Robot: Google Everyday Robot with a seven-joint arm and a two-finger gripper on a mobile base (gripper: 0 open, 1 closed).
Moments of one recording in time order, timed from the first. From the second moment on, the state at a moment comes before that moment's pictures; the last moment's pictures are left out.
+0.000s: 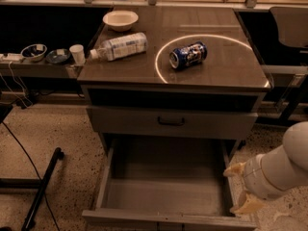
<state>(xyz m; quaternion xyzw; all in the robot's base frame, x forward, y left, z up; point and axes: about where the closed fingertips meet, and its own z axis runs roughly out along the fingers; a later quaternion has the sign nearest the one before) 0.360 -0.224 0.661 -0.68 0.71 0.09 0.15</state>
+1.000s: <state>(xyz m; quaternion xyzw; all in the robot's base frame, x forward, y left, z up) 0.319 -0.208 0.603 -0.72 0.67 0.15 0.14</state>
